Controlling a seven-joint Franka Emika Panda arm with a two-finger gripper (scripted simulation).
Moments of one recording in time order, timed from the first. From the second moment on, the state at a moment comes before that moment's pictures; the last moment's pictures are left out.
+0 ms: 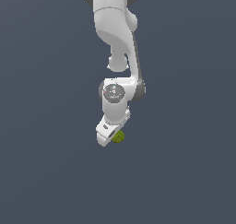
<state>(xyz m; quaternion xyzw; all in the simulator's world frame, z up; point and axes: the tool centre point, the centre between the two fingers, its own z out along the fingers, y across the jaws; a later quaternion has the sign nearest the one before) 0.034 -0.012 0.053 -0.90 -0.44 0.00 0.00</state>
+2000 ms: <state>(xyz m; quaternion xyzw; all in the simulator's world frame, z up) -0.035 0.066 0.121 -0.90 -0.44 0.00 0.00</state>
